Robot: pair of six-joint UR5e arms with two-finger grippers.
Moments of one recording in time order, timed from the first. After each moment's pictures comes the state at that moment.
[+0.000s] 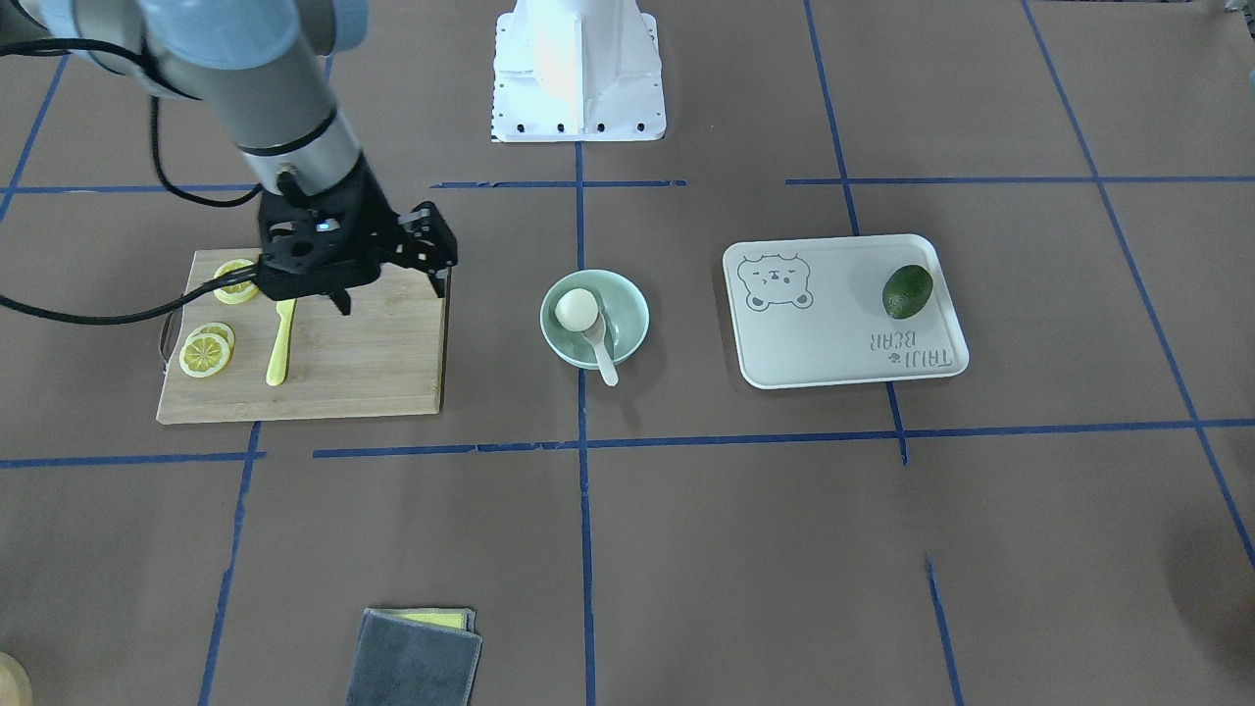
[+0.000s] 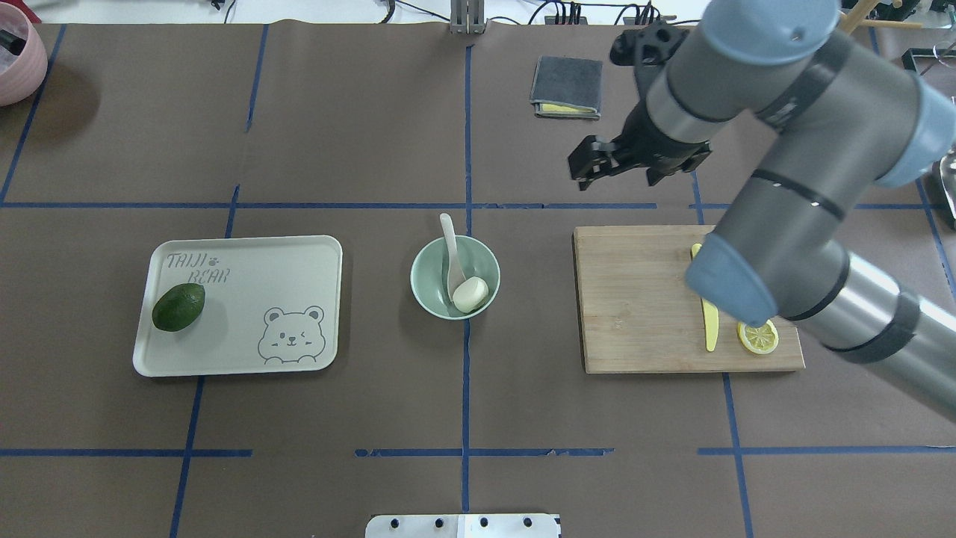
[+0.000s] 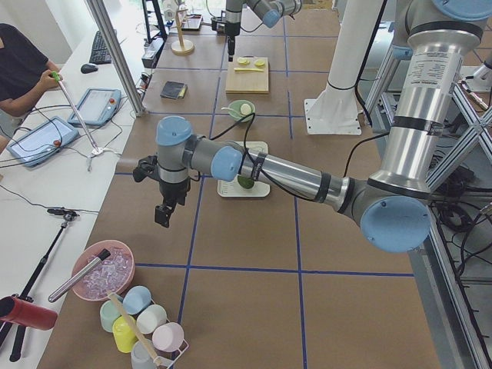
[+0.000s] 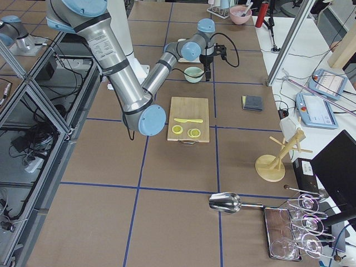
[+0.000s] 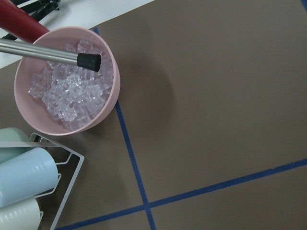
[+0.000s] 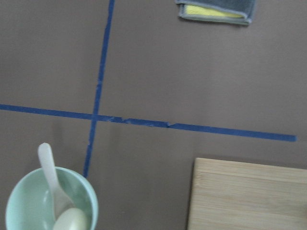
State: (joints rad) left arm -1.50 -1.73 -1.64 -1.61 -2.18 0.08; right arm 0.87 -1.05 1.90 -1.68 2.12 0.83
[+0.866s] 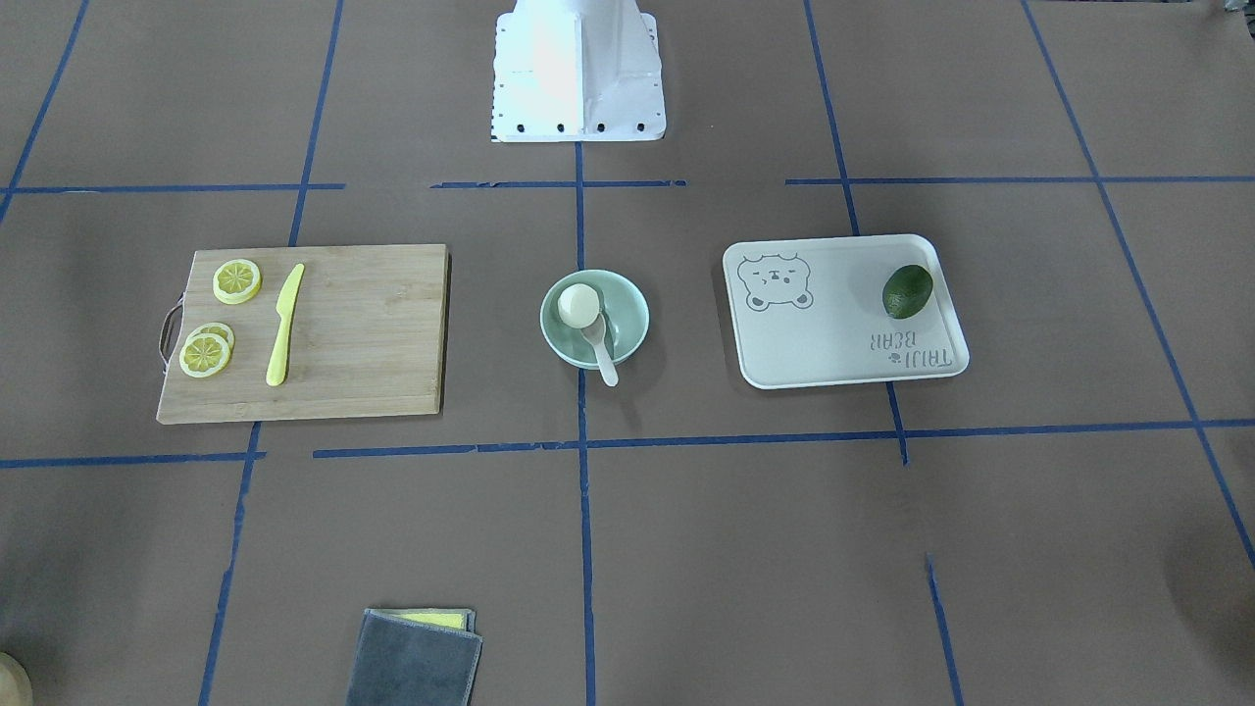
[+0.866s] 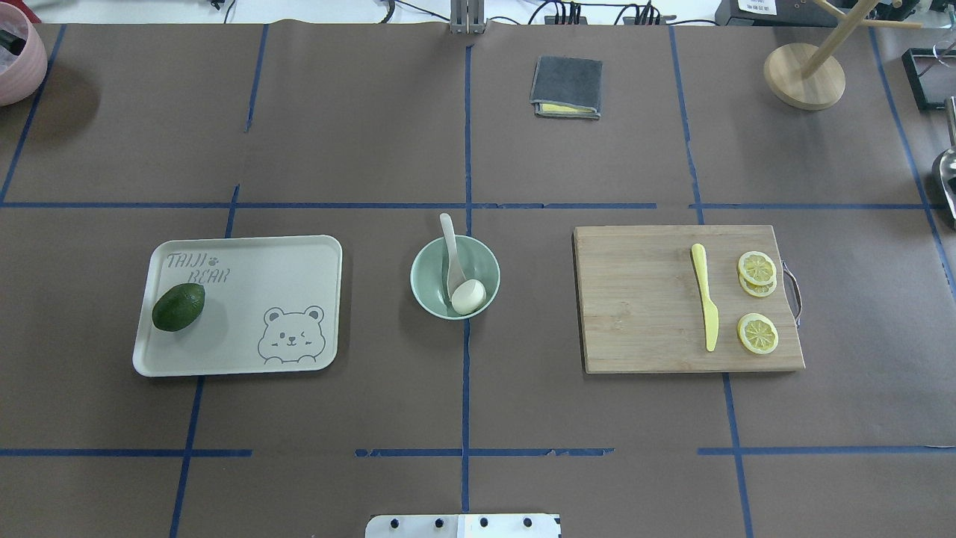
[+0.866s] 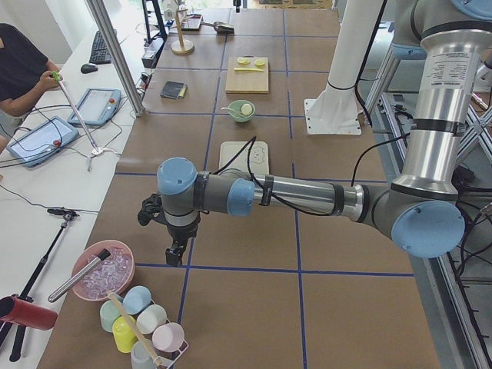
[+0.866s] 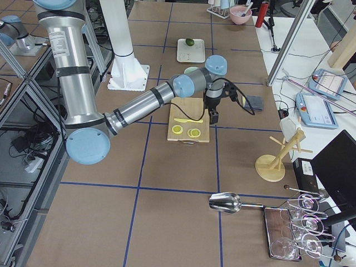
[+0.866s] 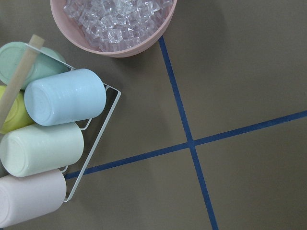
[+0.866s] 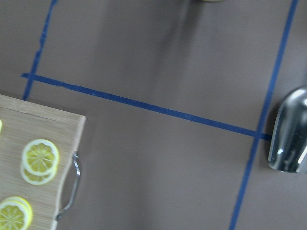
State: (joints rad) left arm -1.59 -1.67 -1.58 -1.59 -2.25 0.19; right arm 1.43 -1.55 1.84 -1.69 2.34 -0.02
